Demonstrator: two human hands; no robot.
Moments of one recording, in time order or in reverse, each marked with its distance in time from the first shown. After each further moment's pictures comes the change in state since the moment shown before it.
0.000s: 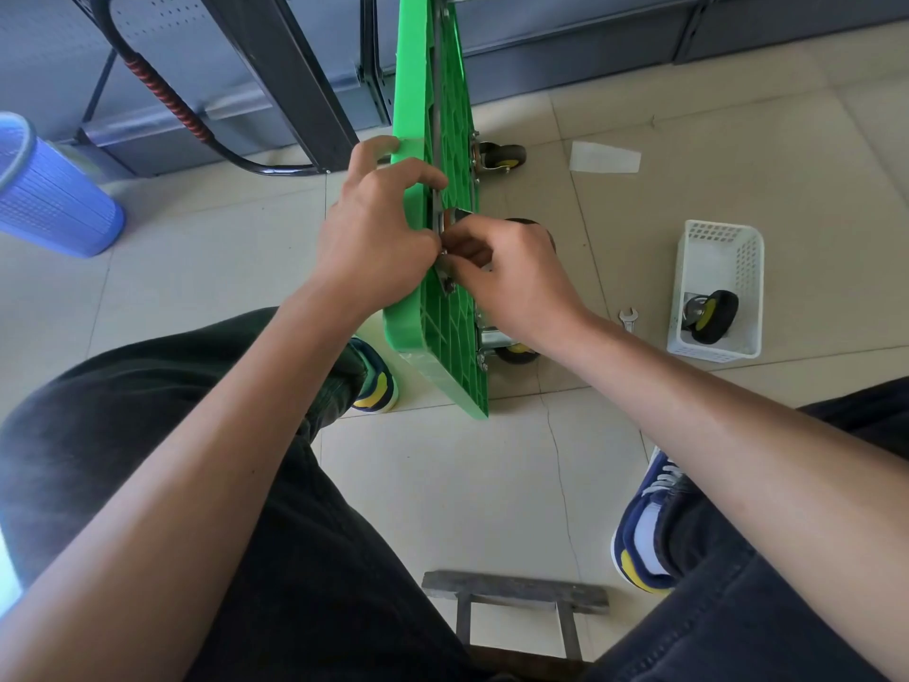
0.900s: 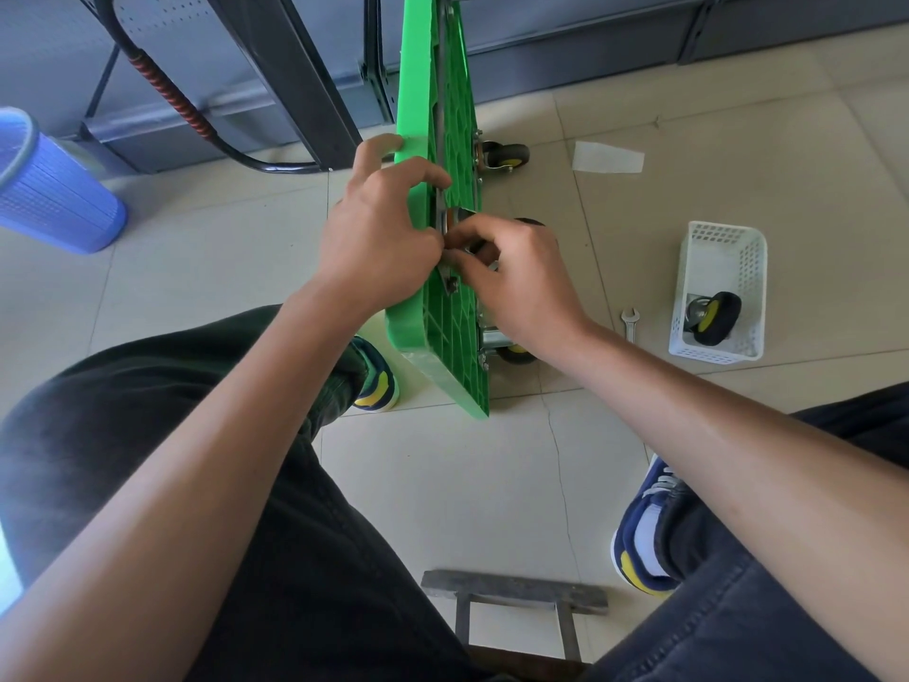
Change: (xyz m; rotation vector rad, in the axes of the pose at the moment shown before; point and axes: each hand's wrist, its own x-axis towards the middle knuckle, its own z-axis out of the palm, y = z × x) left_hand -0.001 0.001 0.000 0.021 0.005 0.006; right_hand -0.003 0.001 0.003 -0.012 0.075 -0.066
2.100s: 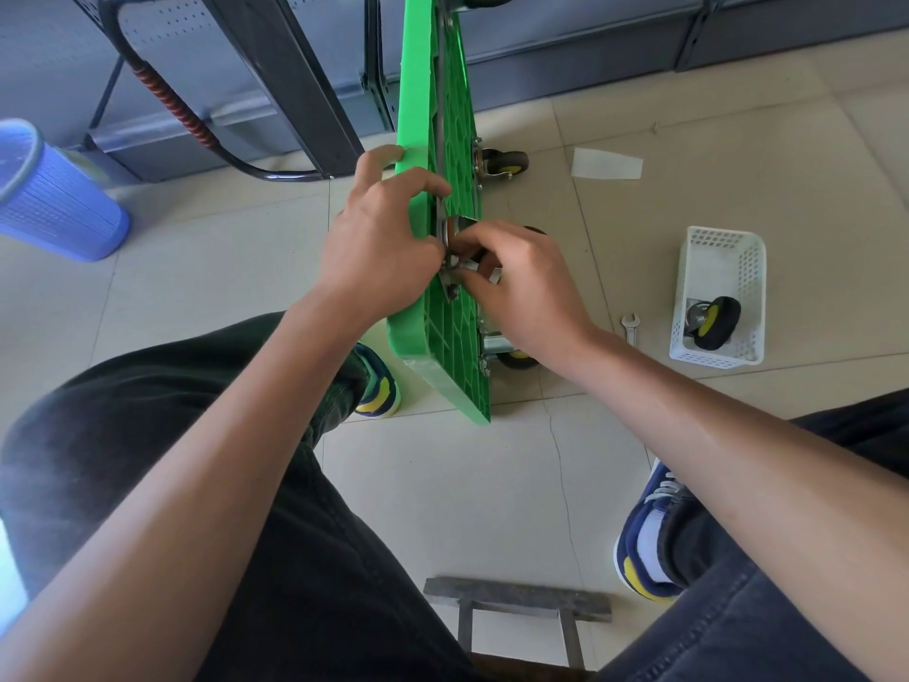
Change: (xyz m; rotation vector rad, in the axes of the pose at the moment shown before) left_hand 0.000 -0.001 -0.001 -0.019 -0.015 -0.001; right_hand -0.003 0.013 -0.002 -0.104 0.014 -0.107
